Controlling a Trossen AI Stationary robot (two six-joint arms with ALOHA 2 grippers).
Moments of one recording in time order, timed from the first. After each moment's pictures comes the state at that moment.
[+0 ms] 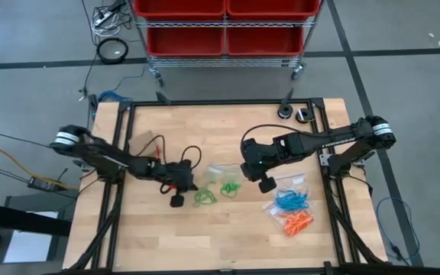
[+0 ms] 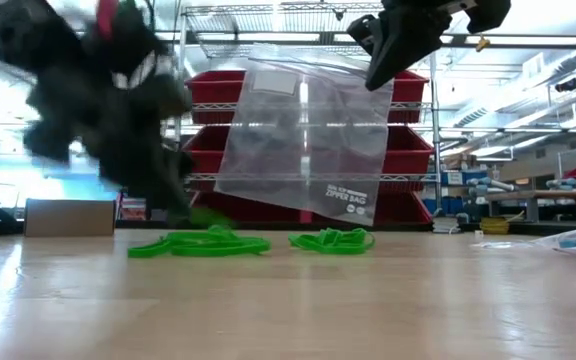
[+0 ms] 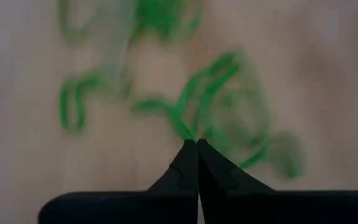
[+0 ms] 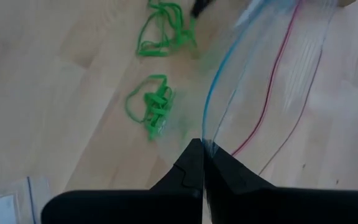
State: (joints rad) left arm -0.14 1.47 0.46 0.31 0.05 -0.05; right arm 0.14 1.49 1.26 -0.75 0.10 -0.36
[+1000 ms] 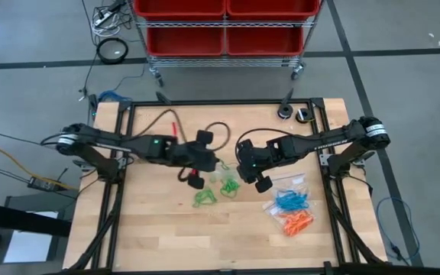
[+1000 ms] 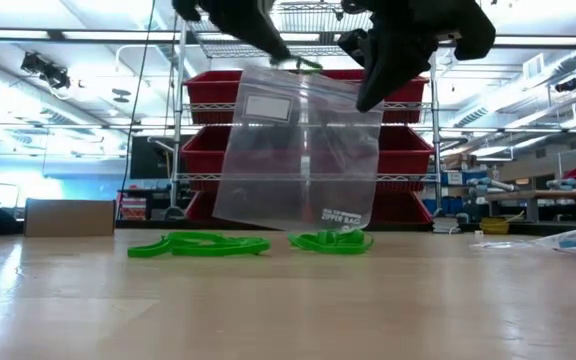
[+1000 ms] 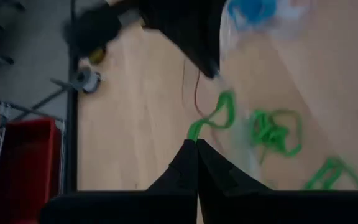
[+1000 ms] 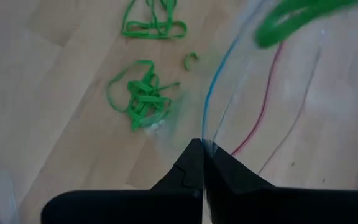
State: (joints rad) left arm -0.12 1.51 1.32 -0.55 -0.30 0.40; right arm 0.13 1.55 1.26 -0.72 0.16 -0.43
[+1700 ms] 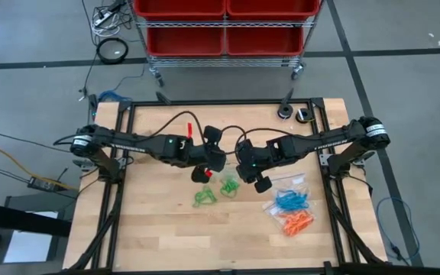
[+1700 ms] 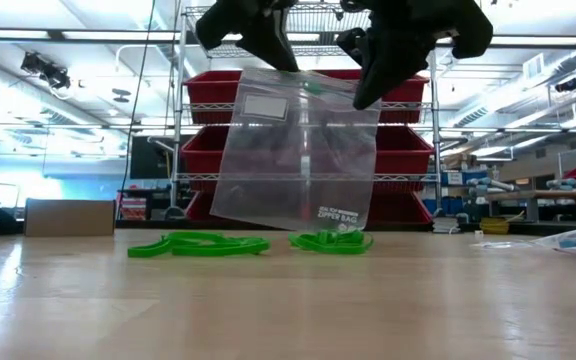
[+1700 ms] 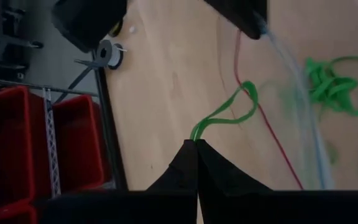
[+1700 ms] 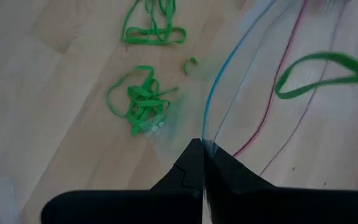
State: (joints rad) left arm -0.11 1.66 1.50 -0.71 -0.48 0.54; right arm 0.13 1.55 1.26 -0.71 0.15 -0.42
